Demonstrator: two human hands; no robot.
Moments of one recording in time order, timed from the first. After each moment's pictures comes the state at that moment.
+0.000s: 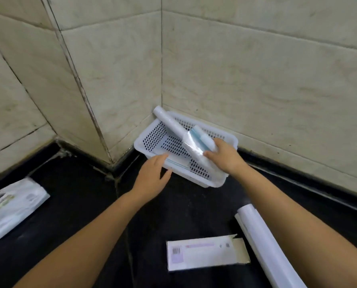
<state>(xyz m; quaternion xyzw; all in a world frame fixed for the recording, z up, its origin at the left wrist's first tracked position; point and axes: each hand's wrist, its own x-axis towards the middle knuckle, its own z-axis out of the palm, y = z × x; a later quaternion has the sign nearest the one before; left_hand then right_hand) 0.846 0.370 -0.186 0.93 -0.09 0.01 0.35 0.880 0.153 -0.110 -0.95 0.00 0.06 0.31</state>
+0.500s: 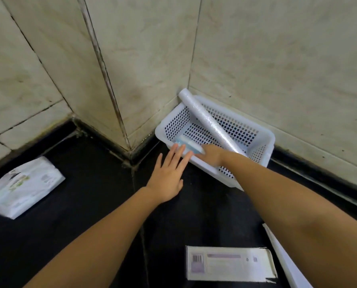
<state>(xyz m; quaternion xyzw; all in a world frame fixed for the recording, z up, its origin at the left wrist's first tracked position) 0.863 0.391 -0.243 0.98 -0.17 0.00 0.11 0.961 0.228 -0.197 -0.94 -0.11 0.31 0.12</state>
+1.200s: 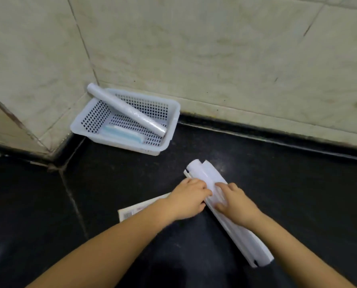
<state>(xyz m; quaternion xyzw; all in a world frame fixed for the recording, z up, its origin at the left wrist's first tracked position) 0.729 0.179 -0.198 0.86 -0.48 -0.15 0.09 0.660 0.017 -0.197 -0.96 0.11 0.21 0.18</state>
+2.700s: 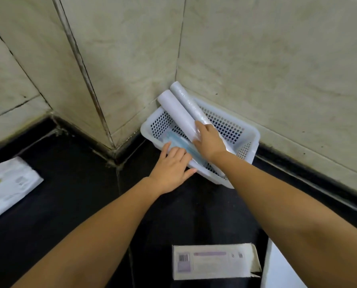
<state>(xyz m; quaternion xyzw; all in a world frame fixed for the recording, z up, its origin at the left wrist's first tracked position) 0.886 0.355 -0.233 0.96 -0.24 0.05 0.11 0.957 0.209 -0.189 -0.97 -0.09 0.05 0.21</state>
